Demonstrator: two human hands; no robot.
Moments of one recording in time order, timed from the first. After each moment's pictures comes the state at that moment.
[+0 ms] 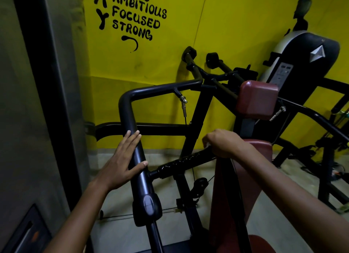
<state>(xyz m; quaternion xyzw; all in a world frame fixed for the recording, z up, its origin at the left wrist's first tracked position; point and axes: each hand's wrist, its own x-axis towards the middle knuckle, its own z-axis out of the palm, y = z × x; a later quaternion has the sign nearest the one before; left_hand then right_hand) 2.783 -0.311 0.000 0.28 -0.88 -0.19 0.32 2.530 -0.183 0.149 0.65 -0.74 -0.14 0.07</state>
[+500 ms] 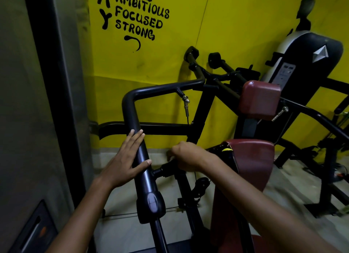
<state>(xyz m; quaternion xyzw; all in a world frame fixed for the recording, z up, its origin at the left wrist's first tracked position) 2.783 -0.313 -0.001 0.28 -0.89 -0.19 0.31 2.609 -0.207 0.113 0.73 -0.68 -0.10 -0.02</state>
